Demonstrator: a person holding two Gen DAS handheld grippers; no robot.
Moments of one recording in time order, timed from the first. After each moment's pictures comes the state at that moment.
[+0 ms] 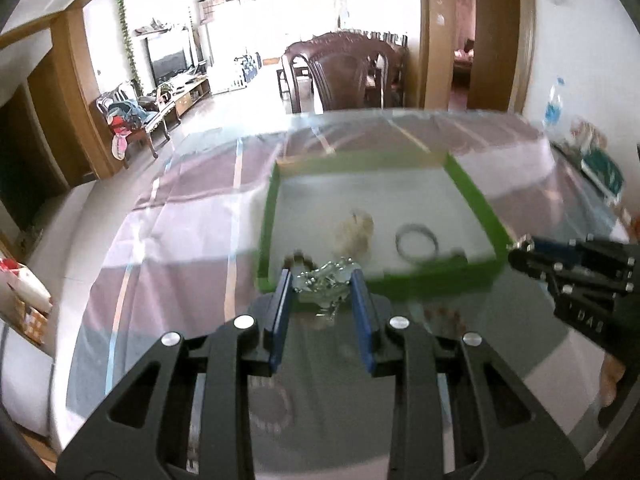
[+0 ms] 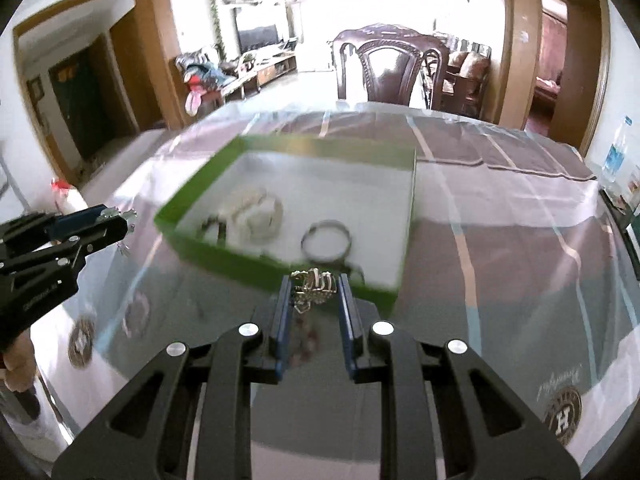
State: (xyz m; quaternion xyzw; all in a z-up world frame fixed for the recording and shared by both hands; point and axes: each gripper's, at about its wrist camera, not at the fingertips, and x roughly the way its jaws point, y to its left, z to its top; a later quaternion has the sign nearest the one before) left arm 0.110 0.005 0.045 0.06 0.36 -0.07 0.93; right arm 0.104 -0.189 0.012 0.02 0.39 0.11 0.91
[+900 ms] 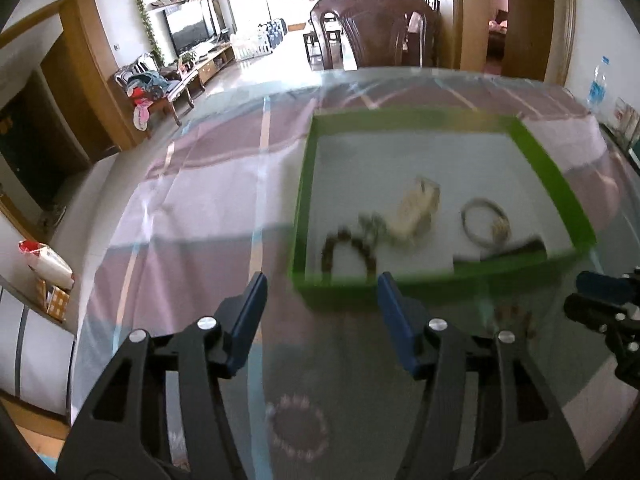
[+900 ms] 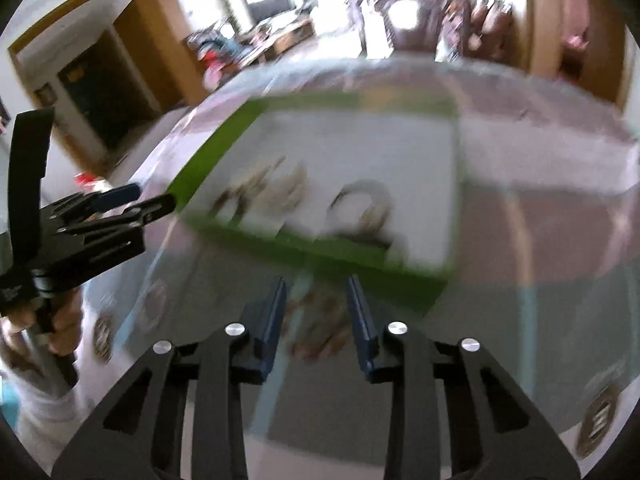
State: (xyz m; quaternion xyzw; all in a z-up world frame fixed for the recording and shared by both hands) left arm 0.146 0.020 -0.015 0.09 0.43 -0.02 0.90; right arm 0.110 -0.178 -0.039 0.04 0.48 0.18 0.86
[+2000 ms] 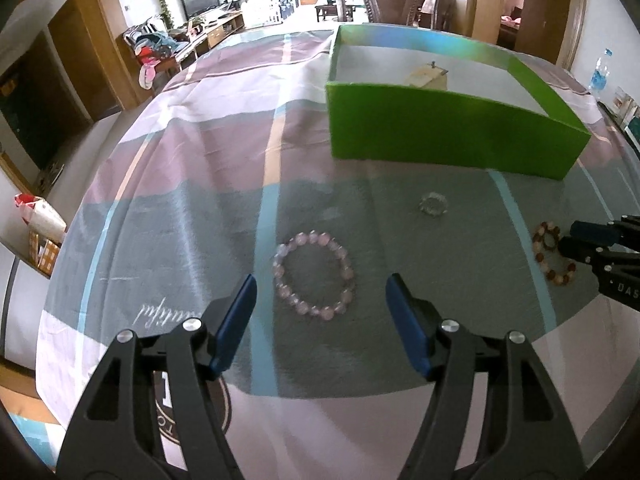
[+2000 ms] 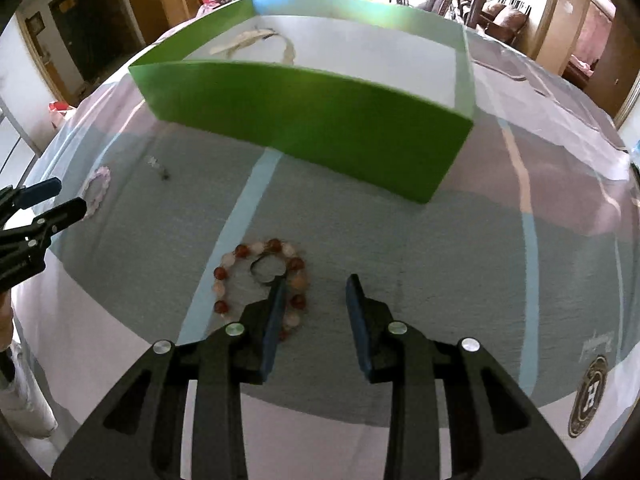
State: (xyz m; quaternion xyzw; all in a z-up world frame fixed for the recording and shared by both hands) left arm 0.057 0.060 -0.070 0.05 0.47 0.00 0.88; right arm 0.077 -0.173 -0.092 -0.06 0.52 0.14 0.84
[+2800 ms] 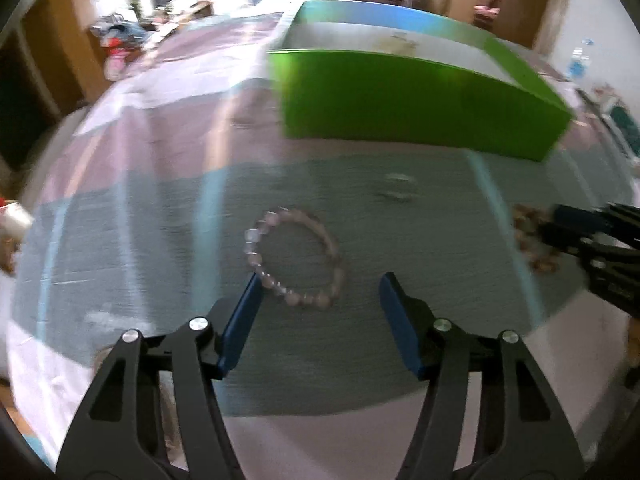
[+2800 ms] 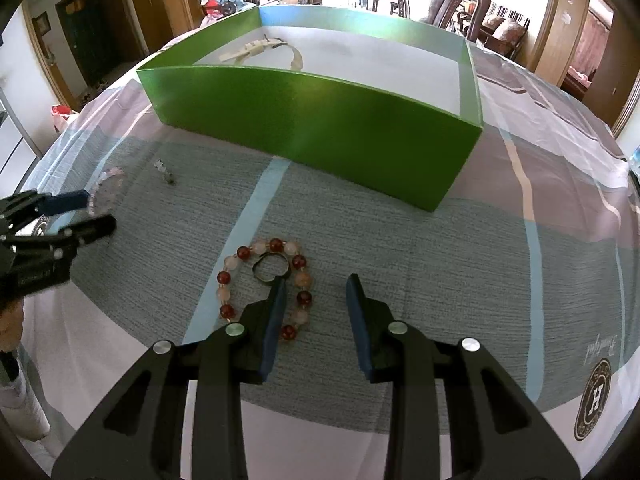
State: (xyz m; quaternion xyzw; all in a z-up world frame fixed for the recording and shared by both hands) left arm 0.065 0.039 -0.089 0.03 0.50 -0.09 0.86; right arm 0.072 -0.171 -0.094 -0.06 0.49 0.14 0.86
